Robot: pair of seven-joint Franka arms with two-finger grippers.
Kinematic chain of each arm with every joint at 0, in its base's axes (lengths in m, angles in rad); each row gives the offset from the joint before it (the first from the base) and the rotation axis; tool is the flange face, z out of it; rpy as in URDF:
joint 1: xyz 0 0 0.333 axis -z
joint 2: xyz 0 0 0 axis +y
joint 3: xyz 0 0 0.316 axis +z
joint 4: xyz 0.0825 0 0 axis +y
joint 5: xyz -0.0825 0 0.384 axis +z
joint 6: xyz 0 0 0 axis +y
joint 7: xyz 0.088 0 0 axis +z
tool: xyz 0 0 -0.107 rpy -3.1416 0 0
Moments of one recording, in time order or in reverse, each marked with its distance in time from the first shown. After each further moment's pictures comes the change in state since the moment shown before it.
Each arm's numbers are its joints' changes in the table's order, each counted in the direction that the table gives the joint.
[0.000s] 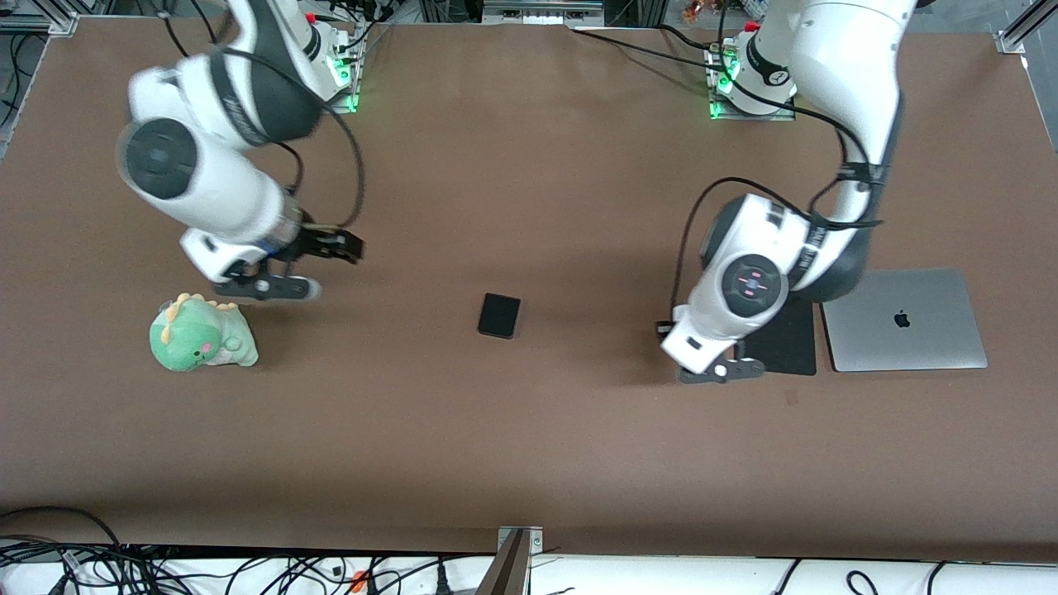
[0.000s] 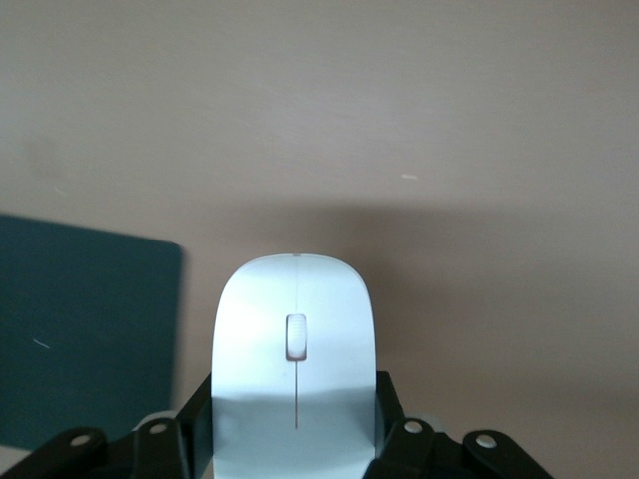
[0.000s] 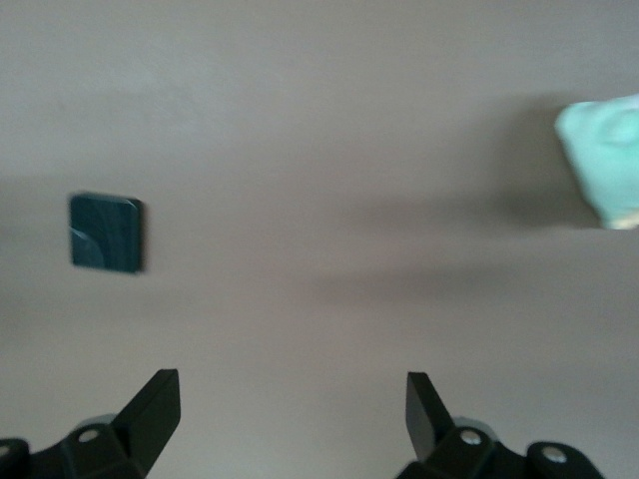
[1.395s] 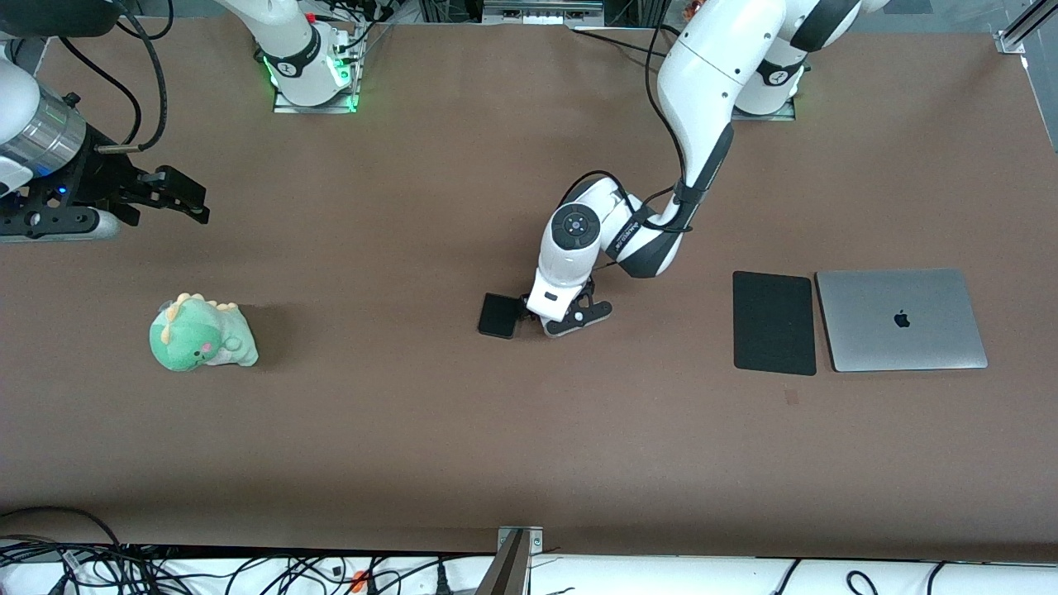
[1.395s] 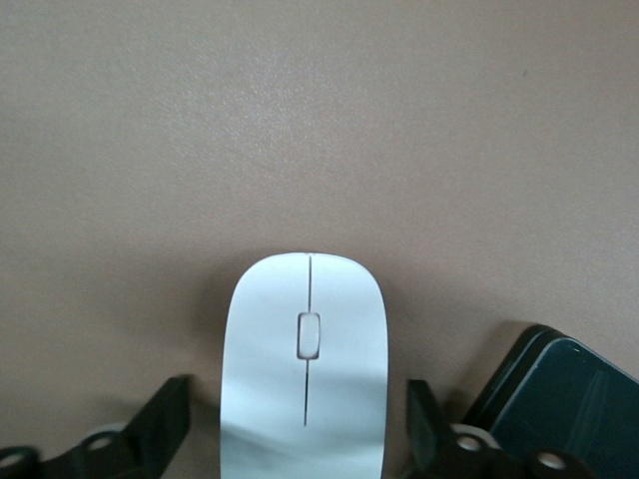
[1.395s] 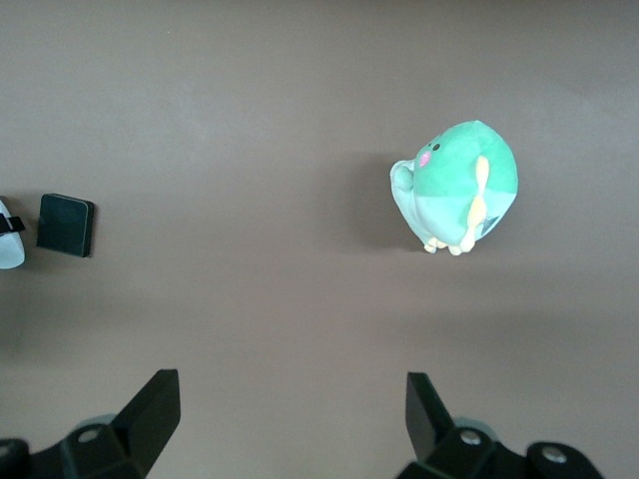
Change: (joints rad) left arm 0.340 0.230 -0.072 0.021 -0.007 -0.456 0.755; right arm 0.264 -0.256 -0.015 -0.061 -0.067 0.249 0.367
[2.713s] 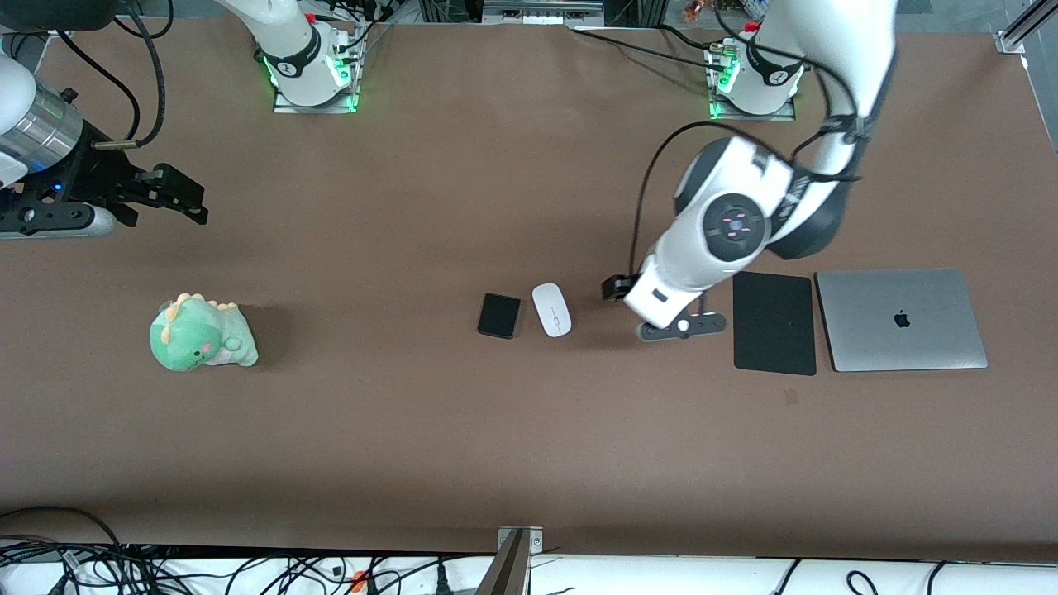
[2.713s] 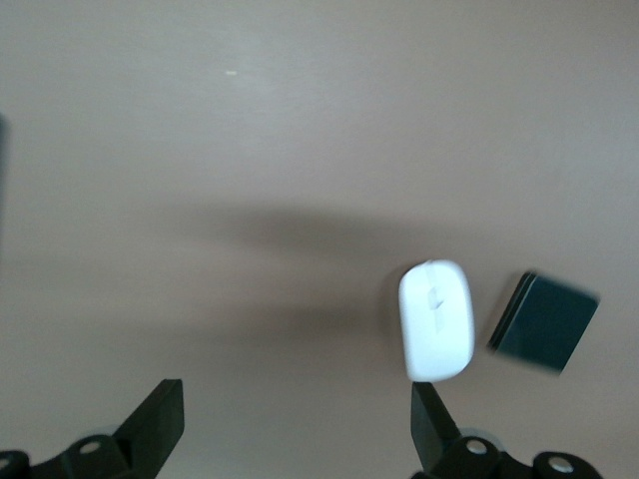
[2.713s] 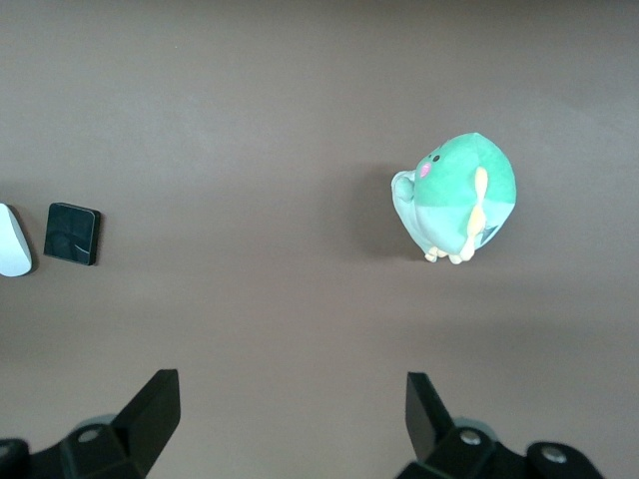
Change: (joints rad) left arm -0.241 -0.296 -0.044 0.024 -0.135 0.374 -0.435; right arm 0.002 -0.013 0.003 0.000 0.000 -0.013 -0.002
